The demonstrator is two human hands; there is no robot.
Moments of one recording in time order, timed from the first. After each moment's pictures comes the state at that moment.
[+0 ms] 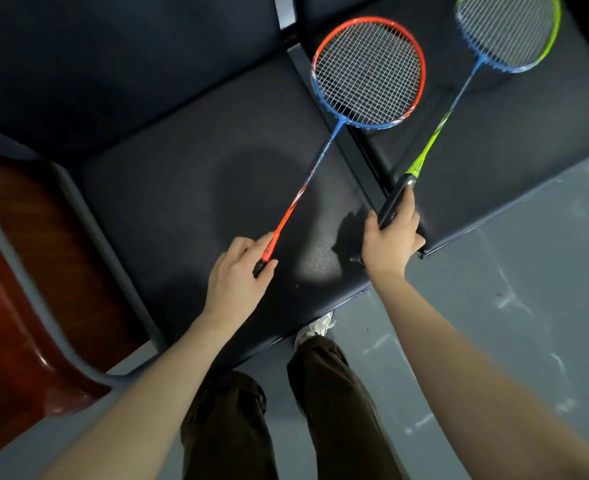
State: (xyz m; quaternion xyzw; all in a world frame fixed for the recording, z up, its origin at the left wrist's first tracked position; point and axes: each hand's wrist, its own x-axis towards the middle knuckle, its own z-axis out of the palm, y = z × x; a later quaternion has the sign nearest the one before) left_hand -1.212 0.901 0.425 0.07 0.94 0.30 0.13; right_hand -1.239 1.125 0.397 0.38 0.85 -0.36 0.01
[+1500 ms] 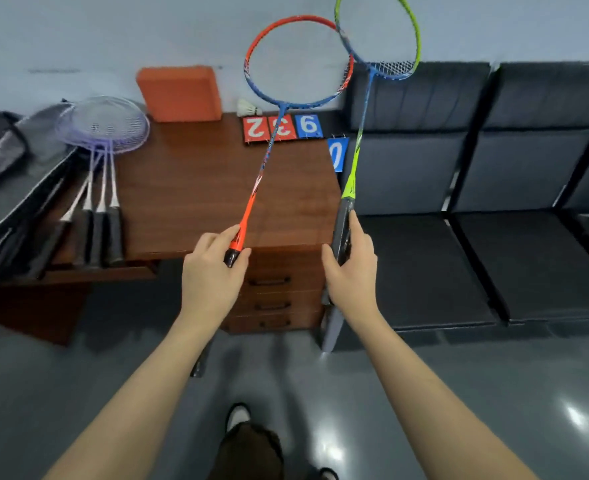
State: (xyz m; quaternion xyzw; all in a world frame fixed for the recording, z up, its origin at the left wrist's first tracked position) left_hand -0.764 0.522 0.823 -0.16 0.90 0.31 -0.26; right_hand -0.840 0.697 0.802 -0.09 0.85 -0.52 -0.06
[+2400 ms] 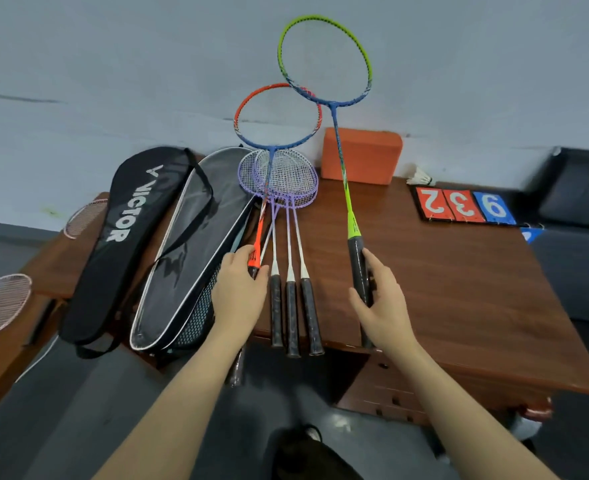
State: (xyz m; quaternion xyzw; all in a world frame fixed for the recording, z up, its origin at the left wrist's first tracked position) left_hand -0.754 0.107 0.815 -0.34 0.84 0.33 -0.26; right_hand -0.858 0.300 0.794 -0.30 0.84 -0.45 -0.01
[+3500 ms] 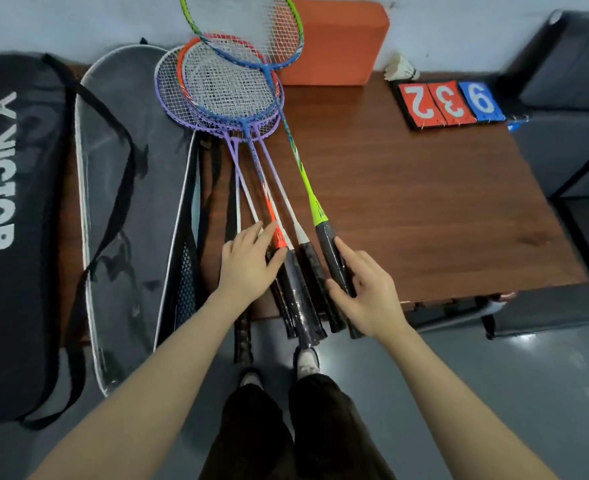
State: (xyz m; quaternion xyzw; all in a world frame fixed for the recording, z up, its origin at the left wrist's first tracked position) left_hand -0.839 0.015 0.689 -0.10 0.97 0.23 0.01; right_hand -0.851 0.227 0.732 -0.26 0.89 -0.38 0.02
